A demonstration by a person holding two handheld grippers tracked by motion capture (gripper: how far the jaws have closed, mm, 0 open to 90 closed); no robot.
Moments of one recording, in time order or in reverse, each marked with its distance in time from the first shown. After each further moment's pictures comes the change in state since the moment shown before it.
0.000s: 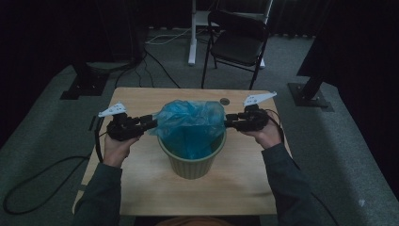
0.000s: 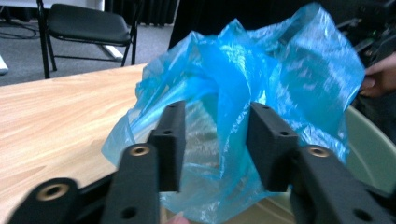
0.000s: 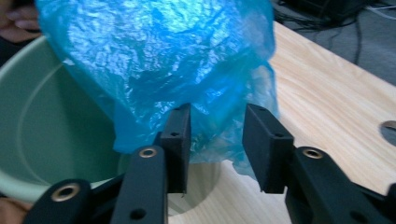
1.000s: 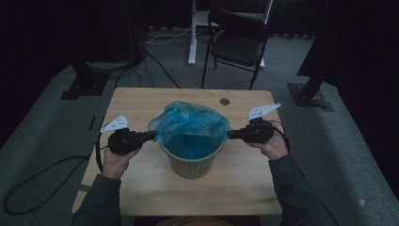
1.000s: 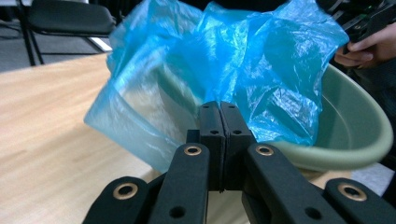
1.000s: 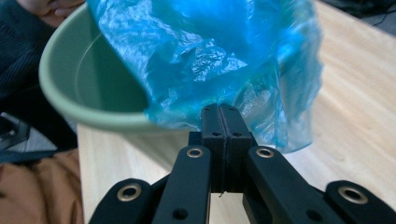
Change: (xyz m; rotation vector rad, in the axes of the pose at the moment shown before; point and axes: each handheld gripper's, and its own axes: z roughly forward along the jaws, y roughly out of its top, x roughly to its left) left arm -0.023 -0.029 -0.008 0.036 -0.041 0.065; right arm 0.019 -0.030 -0.012 0.049 0.105 -0.026
